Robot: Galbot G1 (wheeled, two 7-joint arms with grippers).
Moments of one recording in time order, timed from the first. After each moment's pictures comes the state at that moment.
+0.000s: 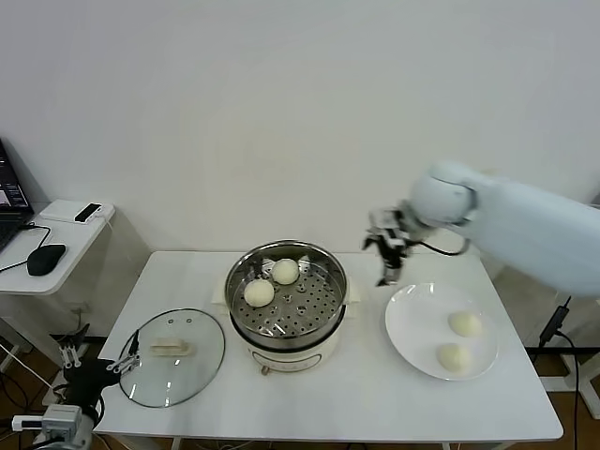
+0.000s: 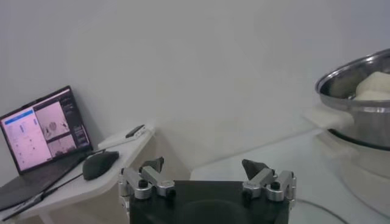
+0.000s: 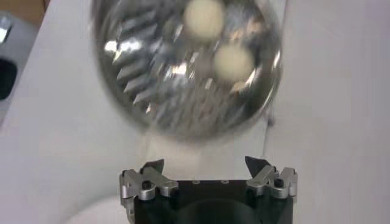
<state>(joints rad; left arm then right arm) 1.73 -1.16 -0.85 -2.14 -0.12 0.17 -0.05 0.43 0.57 -1.04 1.66 0.08 -0.40 -1.11</state>
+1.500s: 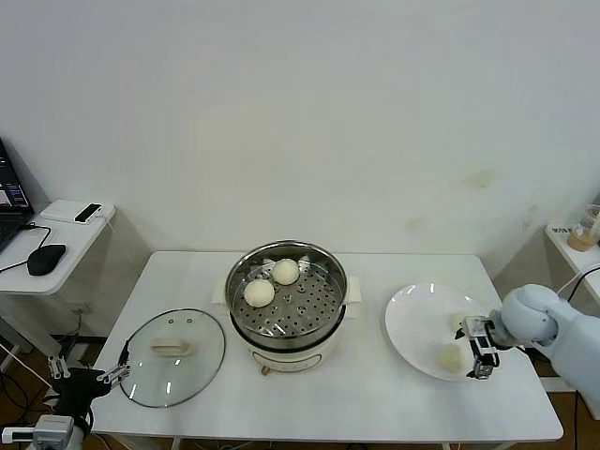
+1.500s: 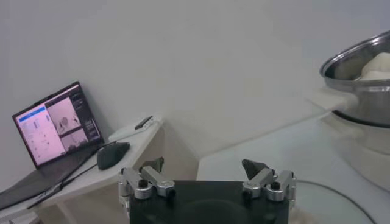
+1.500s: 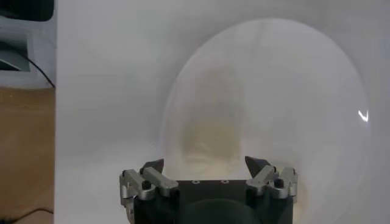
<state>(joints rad) 1.77 -1.18 -0.89 -2.15 -0.09 0.17 -0.05 -0.42 0.48 -0.43 1.53 -0.25 -0.32 -1.08</state>
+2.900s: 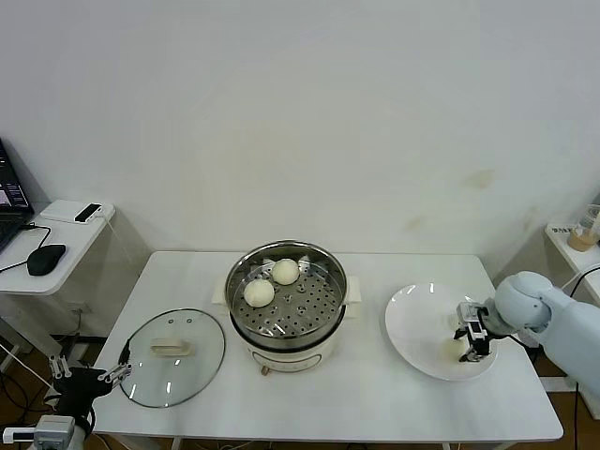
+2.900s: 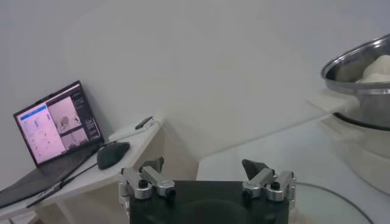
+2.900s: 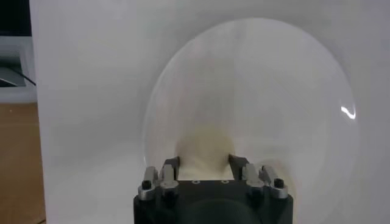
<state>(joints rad) 1.78 -1.19 -0.88 -2.17 -0.09 0.17 -0.05 -0.32 0.46 -0.49 1.55 -0.21 -0.39 -1.12</state>
